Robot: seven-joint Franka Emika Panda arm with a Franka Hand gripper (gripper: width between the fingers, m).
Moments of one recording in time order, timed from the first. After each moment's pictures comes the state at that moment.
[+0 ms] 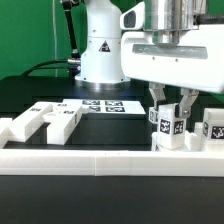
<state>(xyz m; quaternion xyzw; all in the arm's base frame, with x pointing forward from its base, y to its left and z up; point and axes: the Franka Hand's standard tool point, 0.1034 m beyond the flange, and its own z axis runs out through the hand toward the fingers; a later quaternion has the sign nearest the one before) 0.634 0.060 0.082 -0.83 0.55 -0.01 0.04</state>
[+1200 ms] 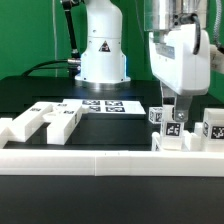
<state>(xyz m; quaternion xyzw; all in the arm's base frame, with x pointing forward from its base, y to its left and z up) 0.635 0.061 0.082 -0.72 0.69 0.00 0.05</state>
